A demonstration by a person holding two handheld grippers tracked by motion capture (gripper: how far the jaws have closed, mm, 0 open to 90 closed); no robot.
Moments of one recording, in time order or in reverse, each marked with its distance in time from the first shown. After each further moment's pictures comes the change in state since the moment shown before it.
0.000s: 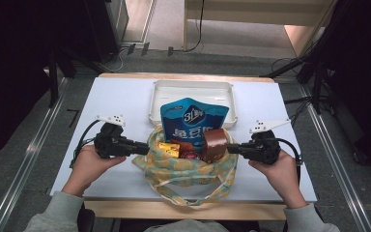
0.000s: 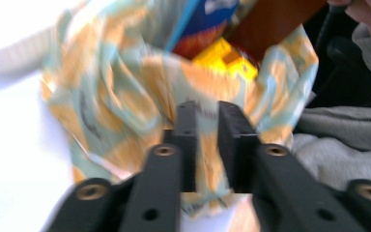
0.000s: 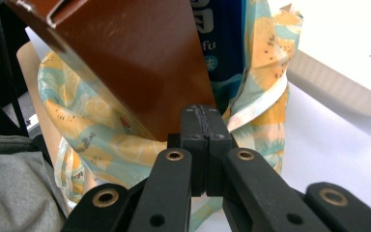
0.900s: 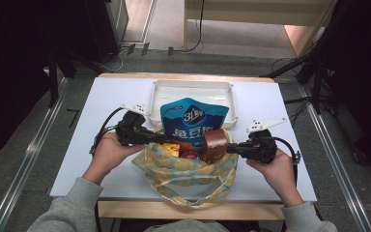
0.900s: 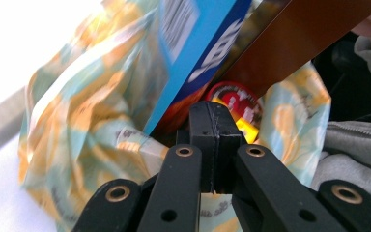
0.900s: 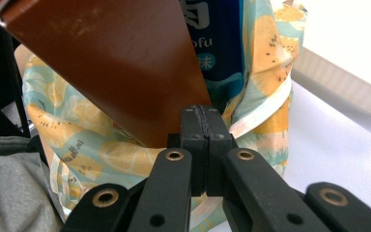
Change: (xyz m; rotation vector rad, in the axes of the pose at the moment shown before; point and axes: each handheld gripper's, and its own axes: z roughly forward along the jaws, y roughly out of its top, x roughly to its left) left arm -0.005 0.043 0.034 0.033 0.005 0.066; right arm -0.005 -0.001 0.010 0.010 0.010 0.010
